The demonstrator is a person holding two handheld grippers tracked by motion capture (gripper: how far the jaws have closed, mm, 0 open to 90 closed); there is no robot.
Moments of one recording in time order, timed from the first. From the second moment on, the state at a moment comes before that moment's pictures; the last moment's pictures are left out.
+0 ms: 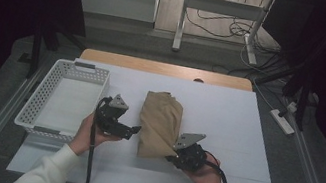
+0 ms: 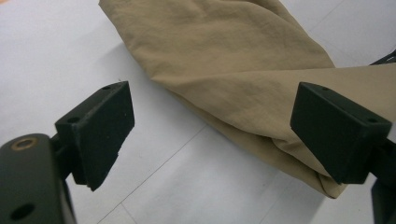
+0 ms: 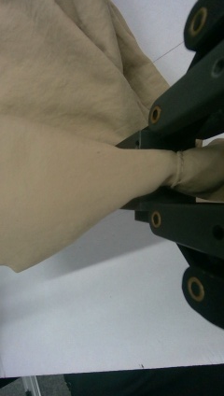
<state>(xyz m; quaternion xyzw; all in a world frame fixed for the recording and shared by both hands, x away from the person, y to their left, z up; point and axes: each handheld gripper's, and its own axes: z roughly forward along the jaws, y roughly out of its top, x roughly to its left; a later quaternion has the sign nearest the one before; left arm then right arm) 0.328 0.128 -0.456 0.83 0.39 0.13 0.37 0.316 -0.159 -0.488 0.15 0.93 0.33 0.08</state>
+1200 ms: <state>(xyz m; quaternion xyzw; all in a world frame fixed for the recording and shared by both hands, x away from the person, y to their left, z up) 0.334 0.112 -0.458 0.84 0.38 0.12 0.36 0.315 -0.158 -0.488 0.15 0.93 0.34 0.08</state>
